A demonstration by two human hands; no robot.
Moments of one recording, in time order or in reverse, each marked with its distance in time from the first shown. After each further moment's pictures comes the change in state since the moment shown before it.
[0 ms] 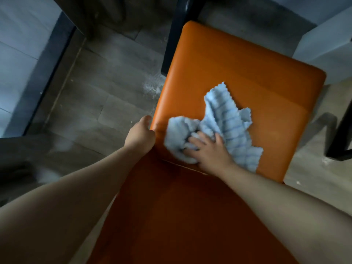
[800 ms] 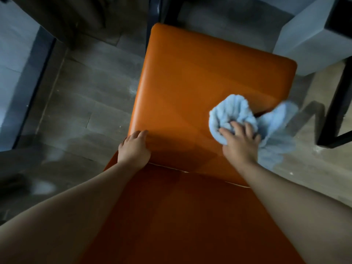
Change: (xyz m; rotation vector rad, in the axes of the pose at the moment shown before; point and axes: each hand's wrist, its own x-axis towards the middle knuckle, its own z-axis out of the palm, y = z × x) left_hand -0.032 0.019 0.043 0.431 -0.074 0.176; right_hand -0.074 0.079 0.003 0.251 0.249 0.677
